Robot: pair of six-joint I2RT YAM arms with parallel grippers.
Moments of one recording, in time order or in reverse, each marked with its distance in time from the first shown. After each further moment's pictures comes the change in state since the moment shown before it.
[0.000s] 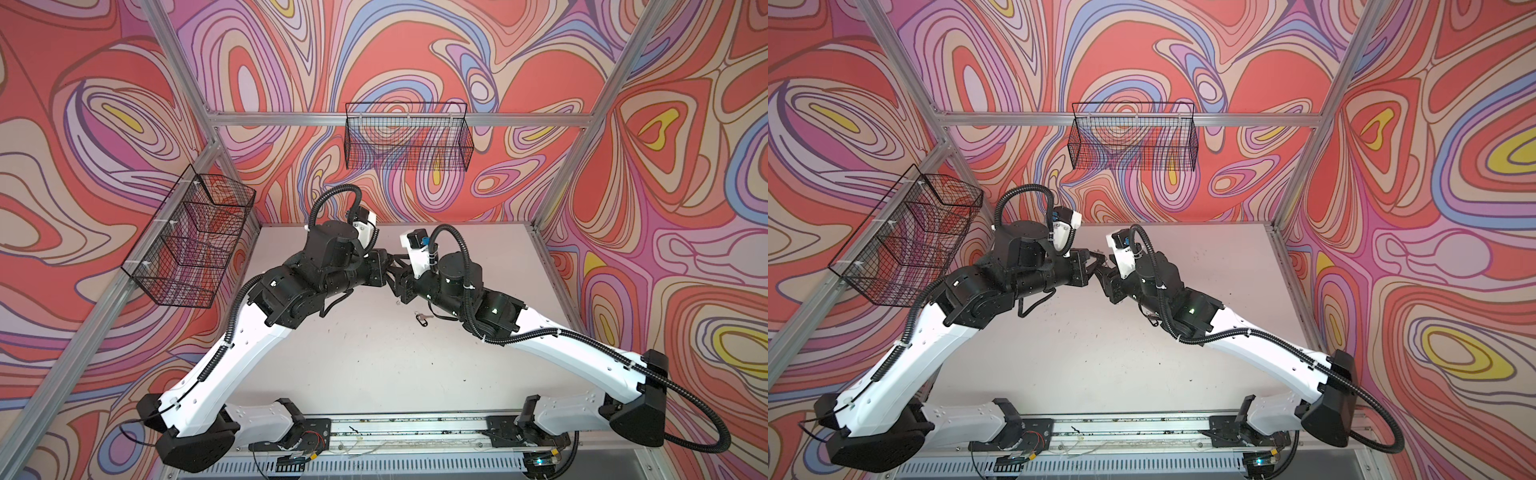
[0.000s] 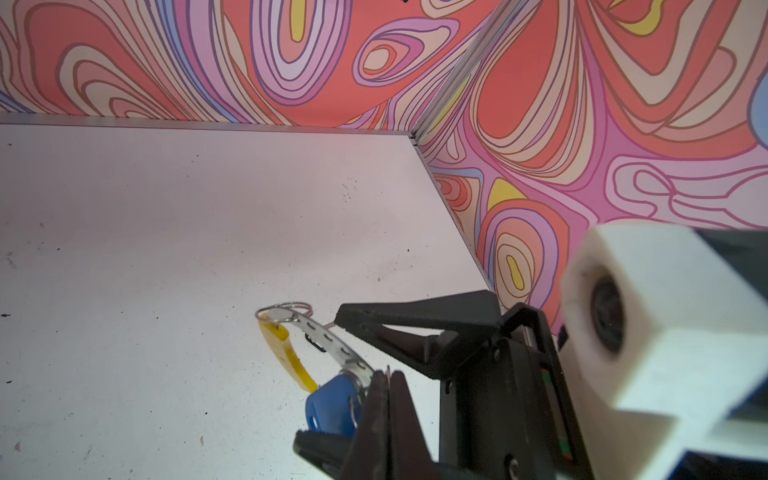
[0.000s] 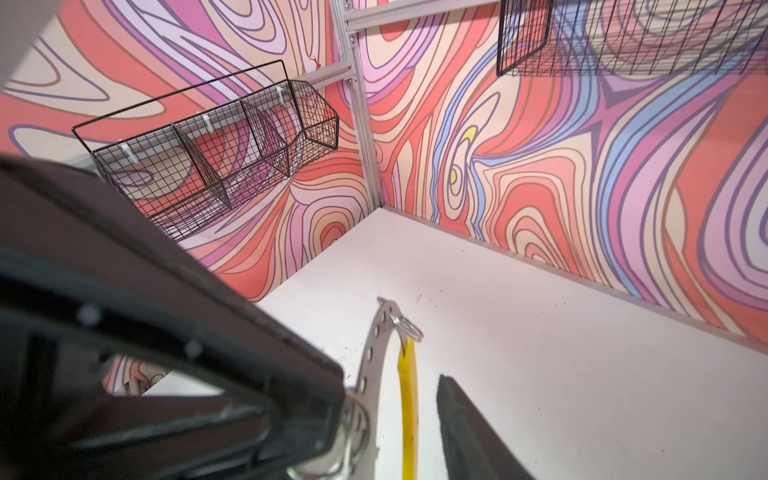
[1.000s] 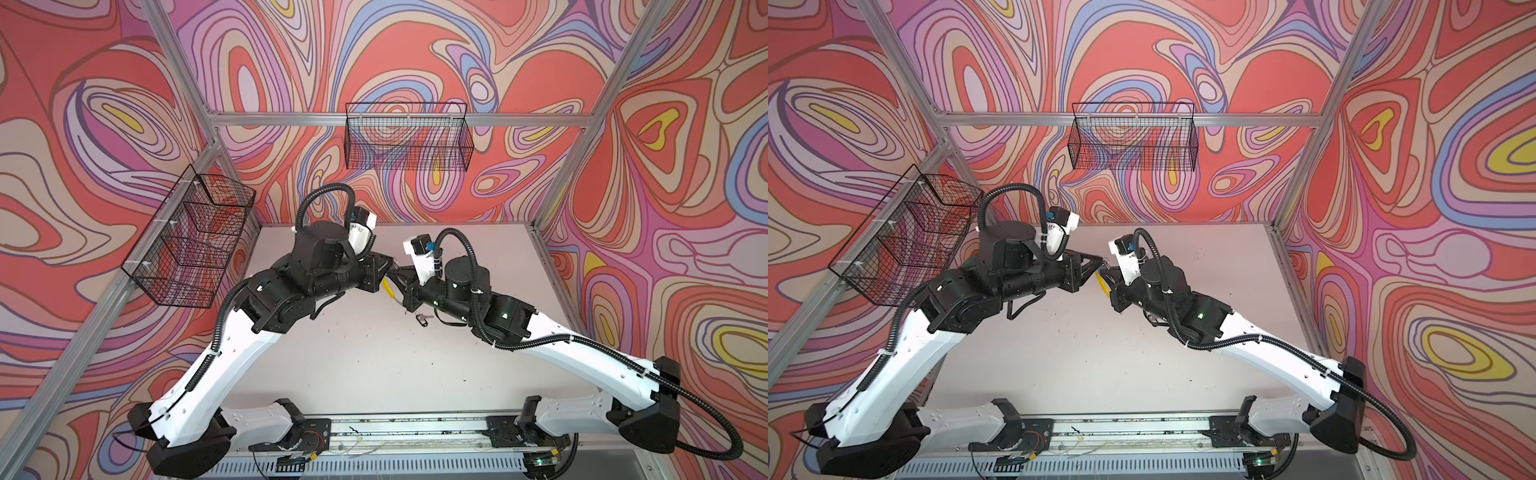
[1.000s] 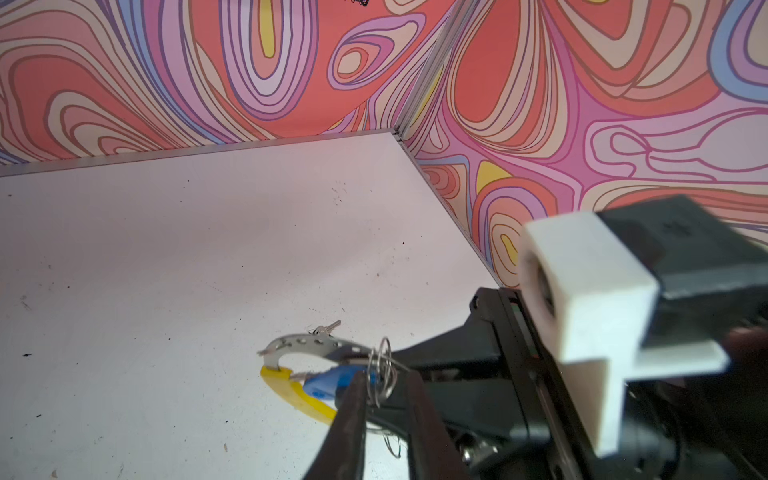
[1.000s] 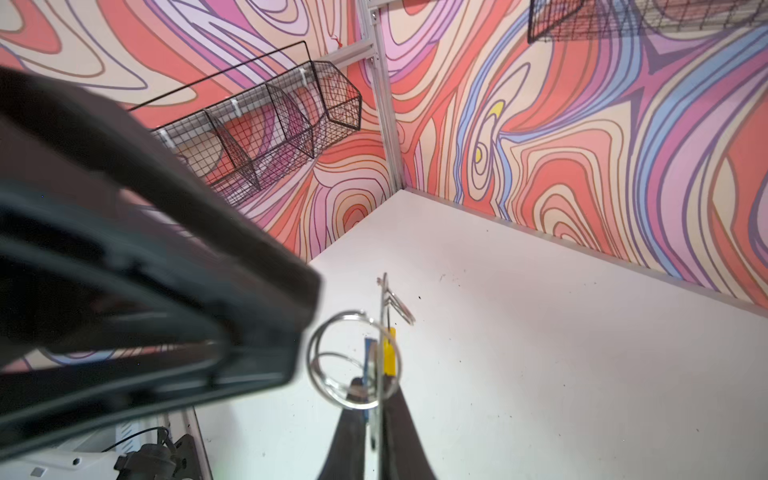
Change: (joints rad) left arm 0.011 -0.060 -0.005 -0.023 0.064 0.130; right arm 0.004 -0.047 -0.008 -0.101 -0.069 0.062
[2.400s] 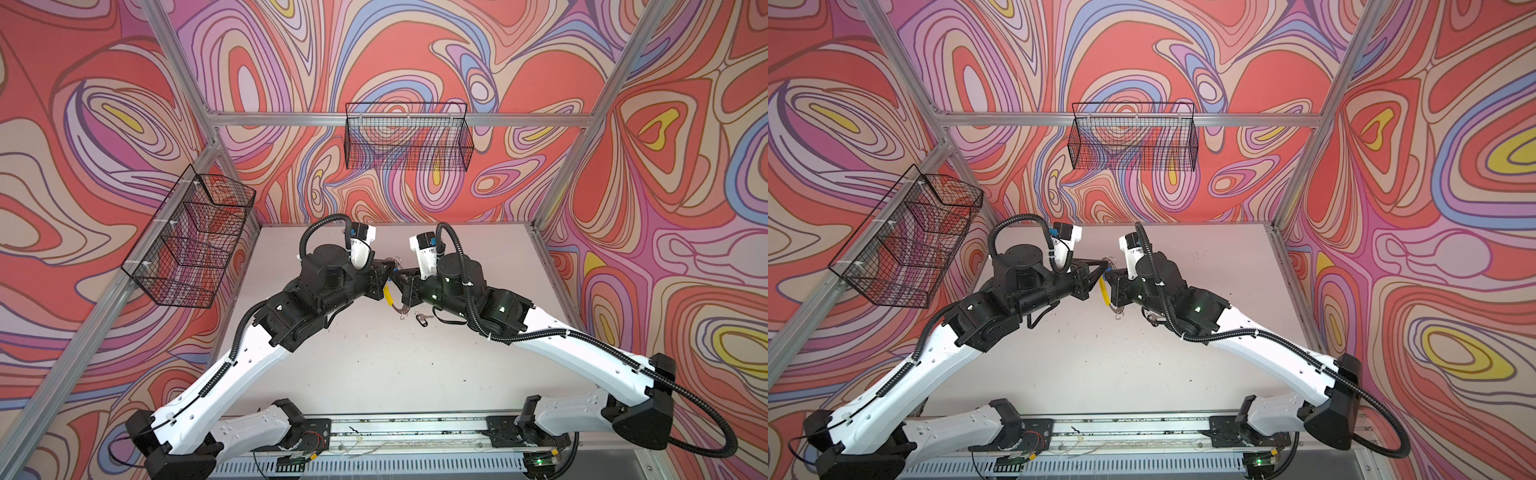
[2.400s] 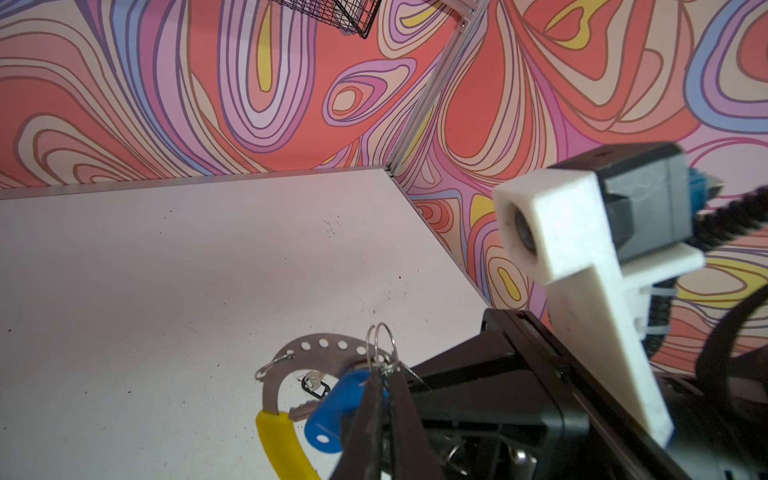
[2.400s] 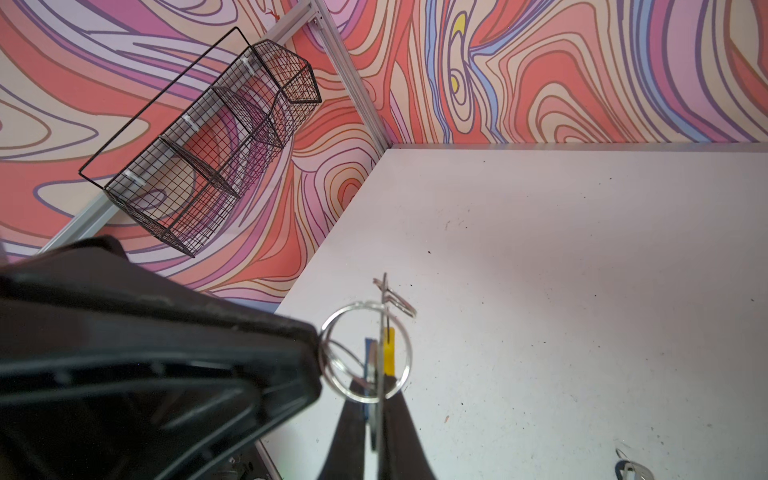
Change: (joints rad) left arm 0.002 -0.092 -0.358 0.400 -0.016 -0.023; right arm -0.014 0.037 0.051 -0.113 0.004 0.283
